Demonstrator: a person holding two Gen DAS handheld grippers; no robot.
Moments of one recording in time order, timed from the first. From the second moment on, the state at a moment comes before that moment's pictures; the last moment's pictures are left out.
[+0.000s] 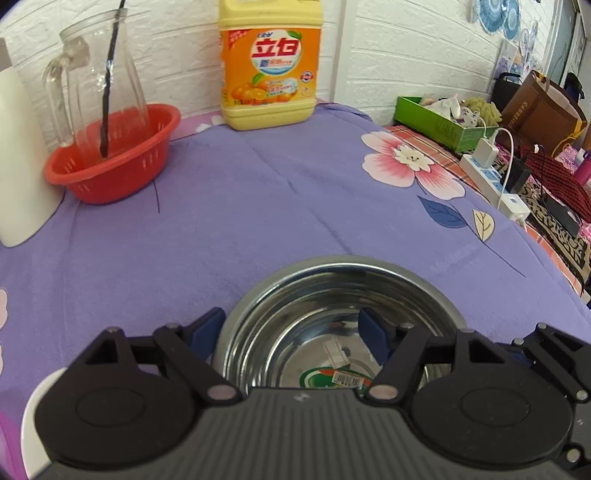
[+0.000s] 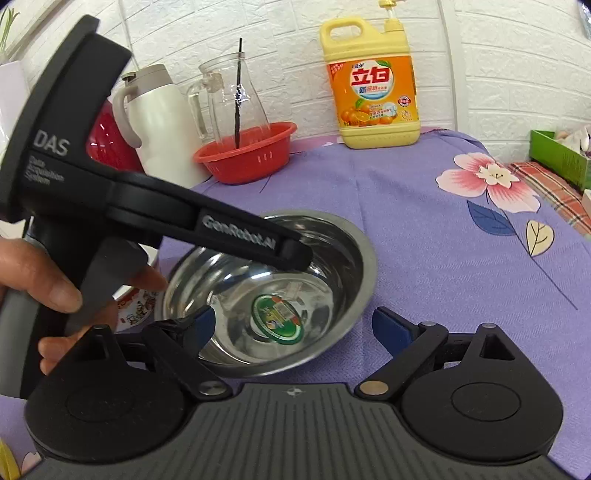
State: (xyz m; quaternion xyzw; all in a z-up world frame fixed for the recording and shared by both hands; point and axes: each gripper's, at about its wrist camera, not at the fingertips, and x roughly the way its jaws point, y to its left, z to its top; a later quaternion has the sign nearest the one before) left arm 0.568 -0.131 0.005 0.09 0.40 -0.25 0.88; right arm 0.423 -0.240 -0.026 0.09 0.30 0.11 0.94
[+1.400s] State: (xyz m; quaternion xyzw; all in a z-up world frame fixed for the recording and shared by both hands) left arm 0.391 -0.095 0.021 0.08 0.41 -0.25 0.87; right arm 0.291 -0.200 -0.012 0.03 0.34 0.16 0.93
